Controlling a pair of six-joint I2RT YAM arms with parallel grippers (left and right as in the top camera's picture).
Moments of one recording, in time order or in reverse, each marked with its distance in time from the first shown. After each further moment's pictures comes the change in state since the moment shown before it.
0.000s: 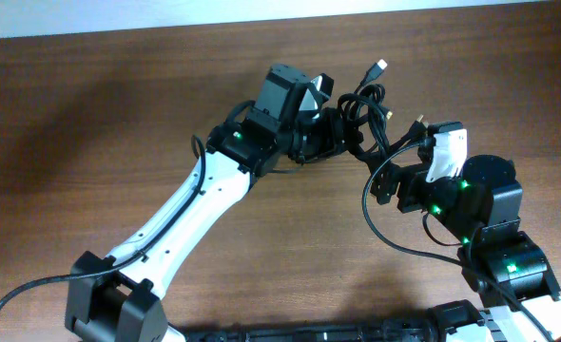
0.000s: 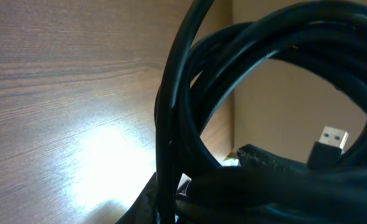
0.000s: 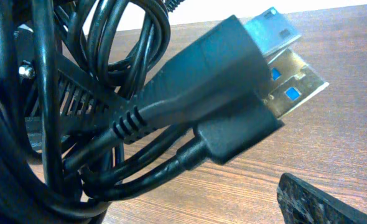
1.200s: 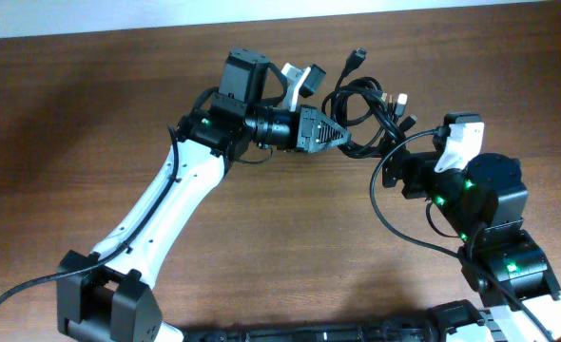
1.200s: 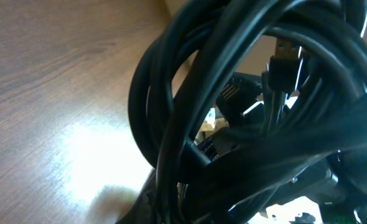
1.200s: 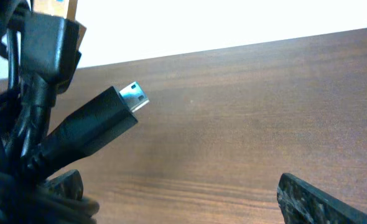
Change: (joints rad) left arm 0.141 0.000 0.001 -0.012 0.420 0.344; right arm 0.003 0.000 0.004 0.102 0.133 0.057
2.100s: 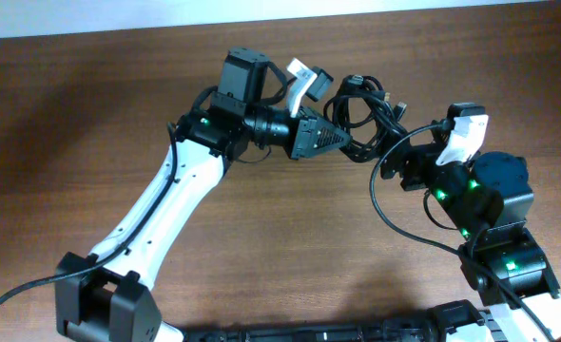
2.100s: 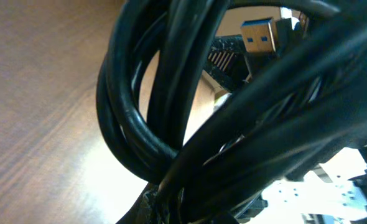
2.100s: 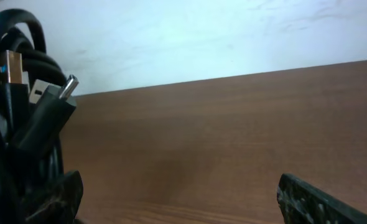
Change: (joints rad) left arm 0.005 -0.005 0.006 0.003 0.029 0.380; right arm 0.000 0.006 0.000 0.117 -0.057 0.009
